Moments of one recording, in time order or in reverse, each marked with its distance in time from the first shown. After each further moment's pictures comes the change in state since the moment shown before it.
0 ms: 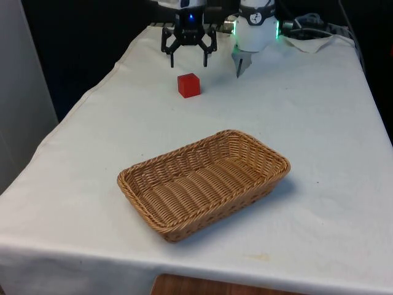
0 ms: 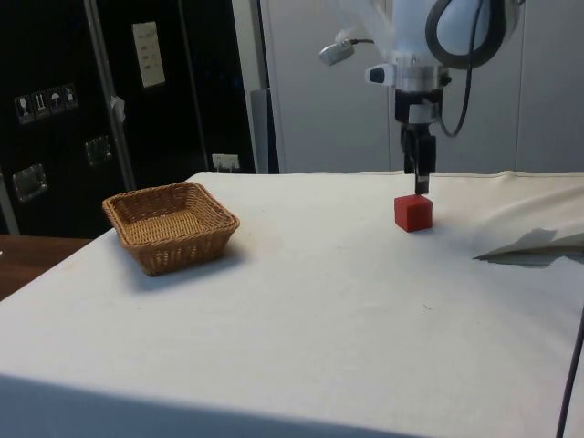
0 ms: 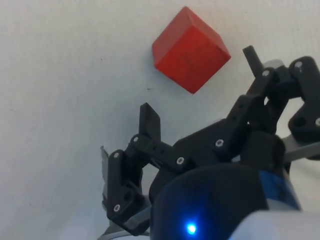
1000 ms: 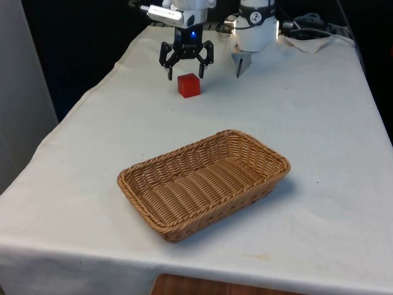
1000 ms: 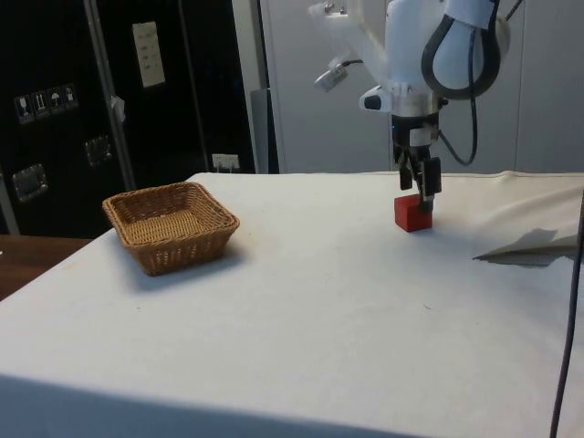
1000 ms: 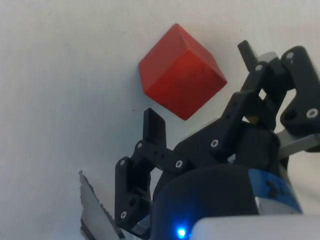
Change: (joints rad) arm 0.002 0.189 0.031 0.033 0.000 0.116 -0.132
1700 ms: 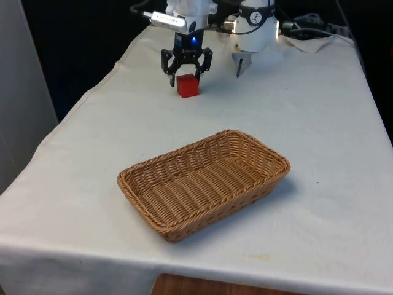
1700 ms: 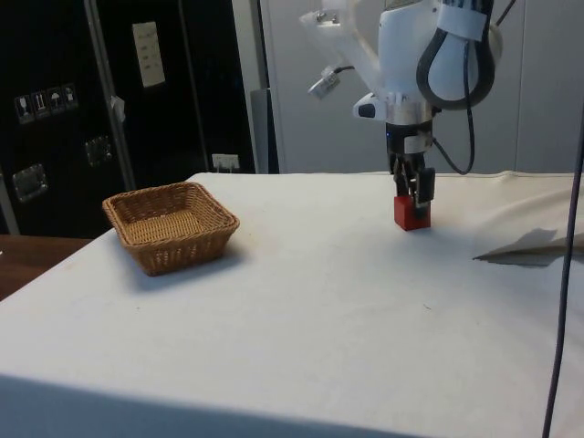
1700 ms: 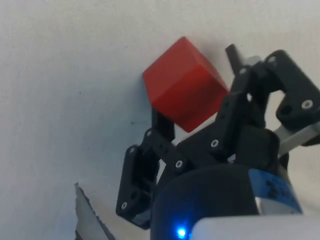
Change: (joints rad) arm 0.000 0.068 0.027 0.029 0.000 0.037 -0.001
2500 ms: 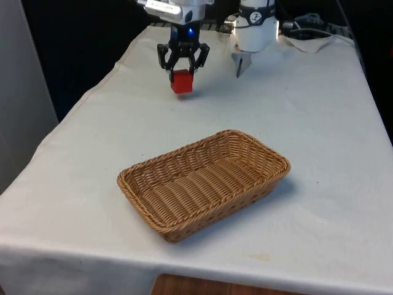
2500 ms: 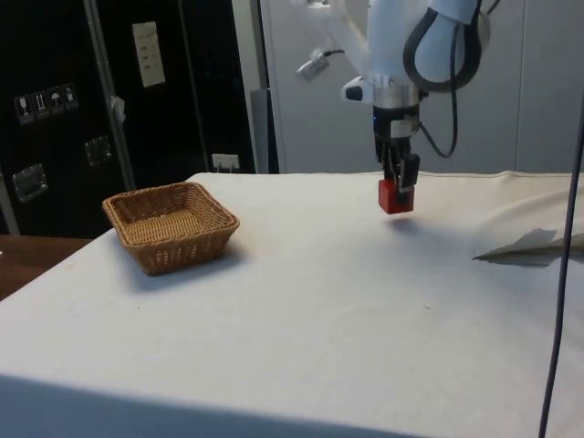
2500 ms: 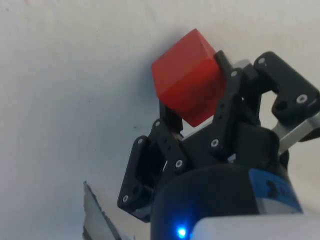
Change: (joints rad) arm 0.001 -0.065 0.007 0.042 0.000 -0.074 0.002
